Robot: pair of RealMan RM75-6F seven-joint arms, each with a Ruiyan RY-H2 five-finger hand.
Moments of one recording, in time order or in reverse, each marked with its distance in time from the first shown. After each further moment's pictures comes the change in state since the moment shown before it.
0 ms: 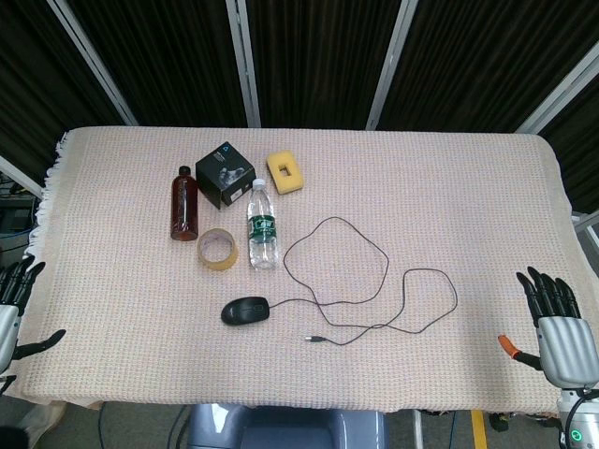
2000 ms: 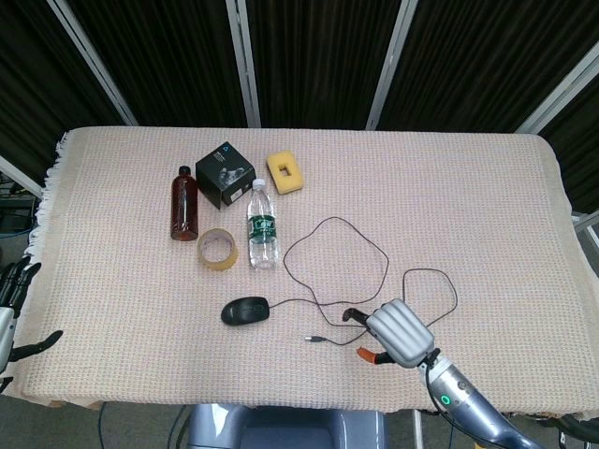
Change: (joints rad) left arm 0.010 0.001 0.003 0.007 0.013 0.022 -0.009; right arm 0.372 -0.160 0.014 -0.245 -0.096 -0.474 -0.198
